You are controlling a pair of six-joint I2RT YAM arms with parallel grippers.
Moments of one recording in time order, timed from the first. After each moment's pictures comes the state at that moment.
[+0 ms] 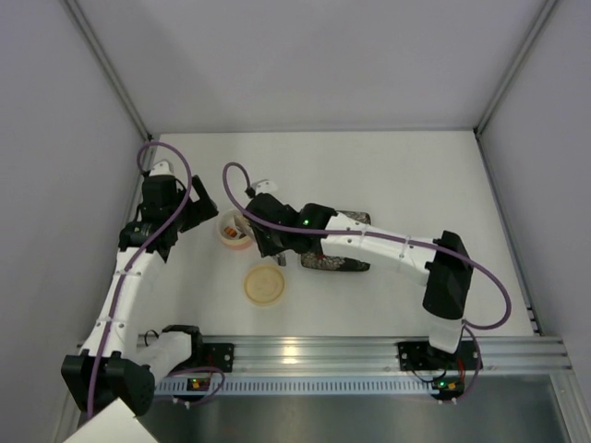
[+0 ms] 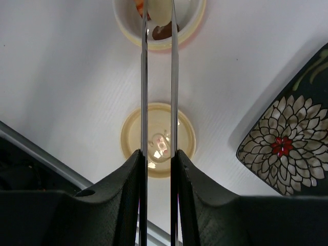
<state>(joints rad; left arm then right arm) -0.06 1.04 1.00 -0.61 -0.07 -0.47 1.14 1.82 1.69 -0.72 0.29 0.57</state>
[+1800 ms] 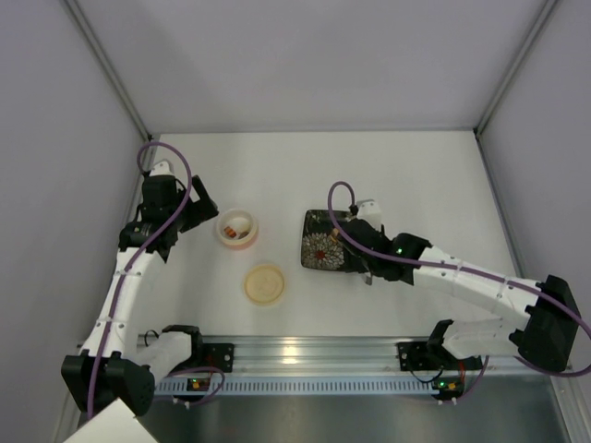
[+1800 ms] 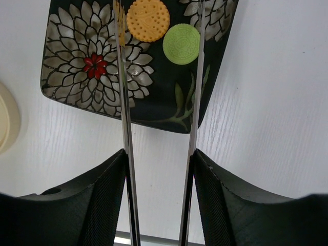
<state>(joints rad) -0.06 1.04 1.00 -0.61 -0.06 -0.47 0.95 1.22 0.94 -0.72 0.49 0.65</state>
